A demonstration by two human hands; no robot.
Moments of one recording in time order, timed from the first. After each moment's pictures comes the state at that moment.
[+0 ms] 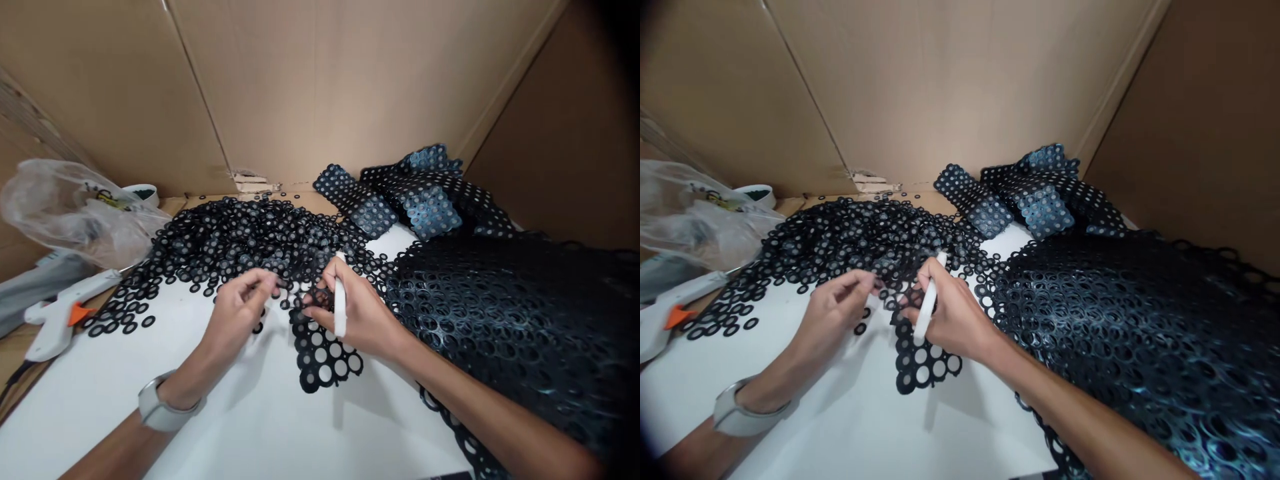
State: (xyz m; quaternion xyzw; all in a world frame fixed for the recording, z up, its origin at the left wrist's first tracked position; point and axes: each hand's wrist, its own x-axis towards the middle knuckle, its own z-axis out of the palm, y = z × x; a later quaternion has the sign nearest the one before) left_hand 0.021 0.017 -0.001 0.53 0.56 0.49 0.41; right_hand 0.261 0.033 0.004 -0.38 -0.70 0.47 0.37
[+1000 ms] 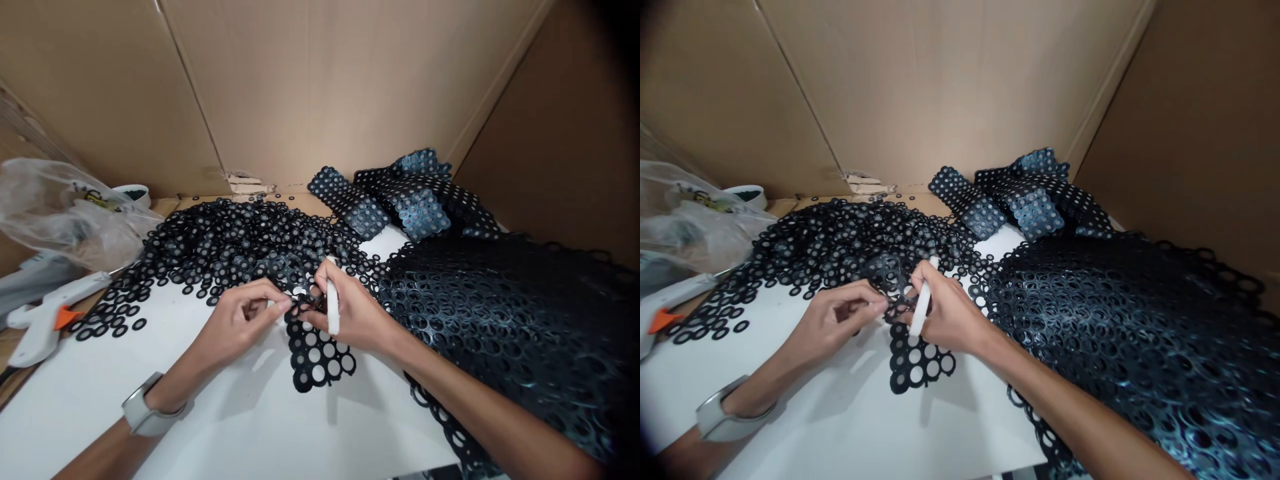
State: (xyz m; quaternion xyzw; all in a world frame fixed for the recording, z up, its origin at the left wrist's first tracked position) left_hand 0.021 0.013 0.012 0.71 0.48 0.39 0.34; right_hand 0.261 0.035 0.011 -0.37 -0.73 0.46 0.35
